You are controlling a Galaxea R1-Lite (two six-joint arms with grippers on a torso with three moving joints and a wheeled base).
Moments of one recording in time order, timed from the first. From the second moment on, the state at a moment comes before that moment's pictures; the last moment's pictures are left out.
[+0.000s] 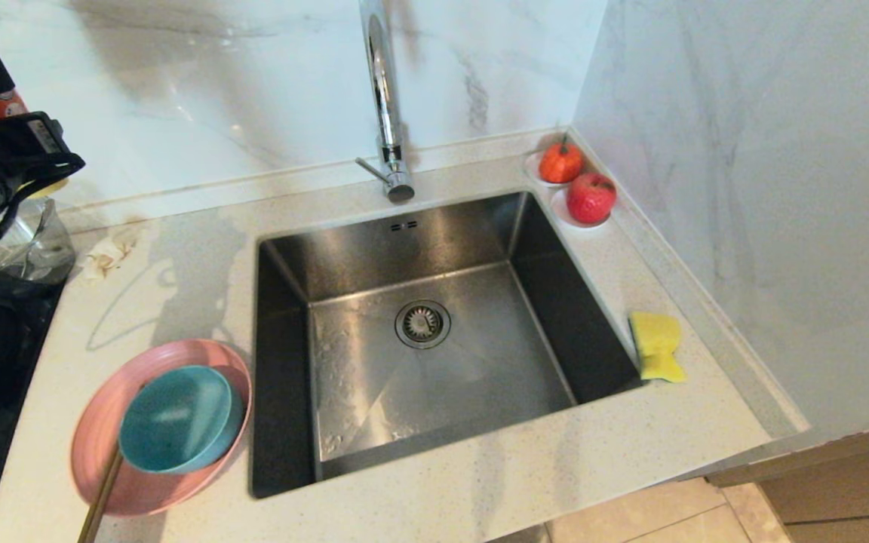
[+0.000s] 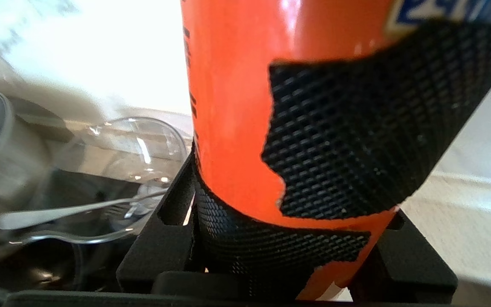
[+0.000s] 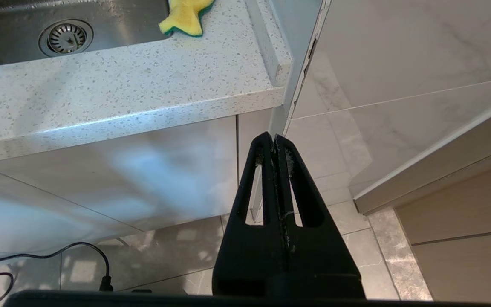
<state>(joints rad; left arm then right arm) 0.14 1.62 -1.17 -0.66 0.35 -0.03 0.00 0.00 0.00 0.00 -0.01 0.02</state>
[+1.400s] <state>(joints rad) 0.13 2.20 -1.29 -1.15 0.56 -0.04 0.00 0.00 0.00 0.00 -0.01 0.02</state>
